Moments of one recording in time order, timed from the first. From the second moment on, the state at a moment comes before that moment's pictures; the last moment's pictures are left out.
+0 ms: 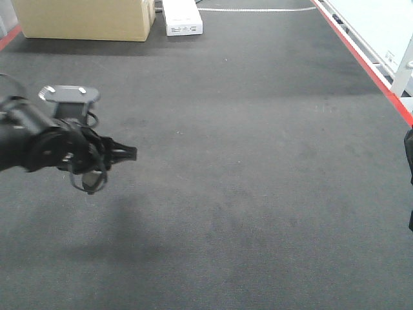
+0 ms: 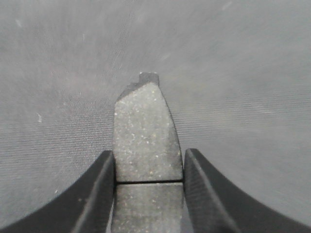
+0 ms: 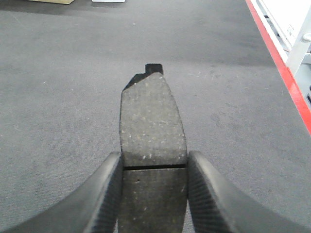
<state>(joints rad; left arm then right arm) -0.38 1.67 -1.15 0.43 0.56 -0.70 0.06 0.63 -0.59 0.06 0.42 -0.11</state>
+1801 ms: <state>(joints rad) -0.31 1.29 -0.95 0.46 0.54 -0.71 0.06 0.63 -0.59 0.06 0.42 -0.11</state>
